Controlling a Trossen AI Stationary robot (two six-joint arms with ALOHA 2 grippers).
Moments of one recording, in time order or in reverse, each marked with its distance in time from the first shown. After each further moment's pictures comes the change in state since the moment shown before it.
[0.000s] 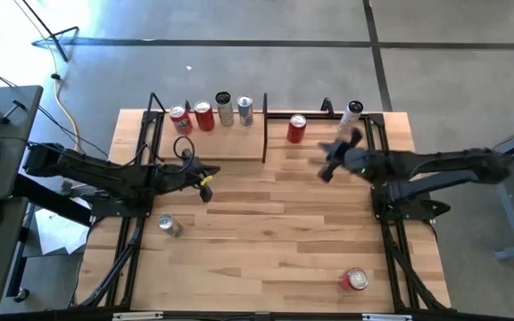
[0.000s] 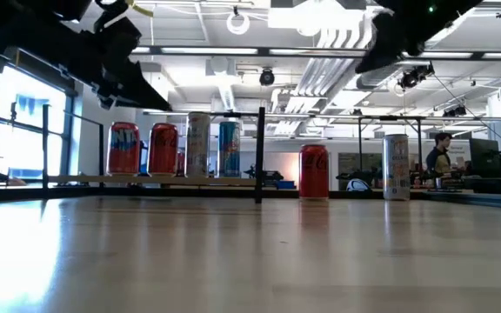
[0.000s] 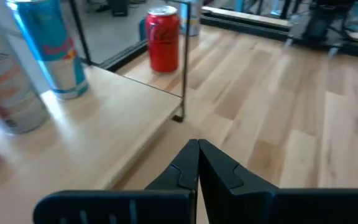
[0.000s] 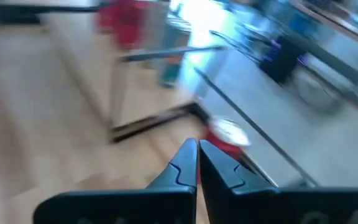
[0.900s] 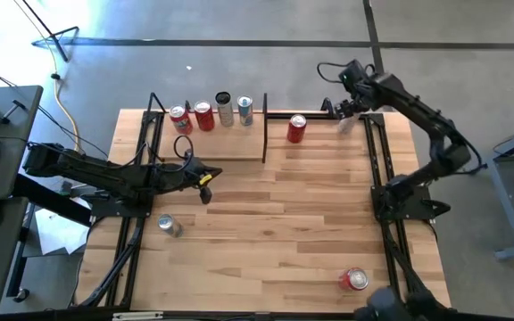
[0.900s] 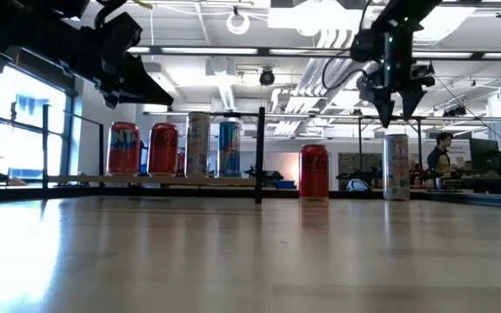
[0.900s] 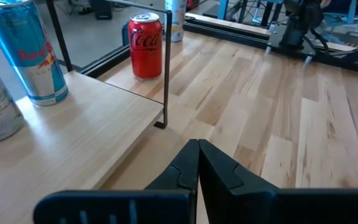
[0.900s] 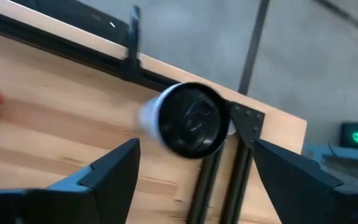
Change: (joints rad) left arm 0.000 0.000 -0.001 0.042 0.068 0.002; right arm -0.955 0.553 0.605 -0.756 -0.341 0.118
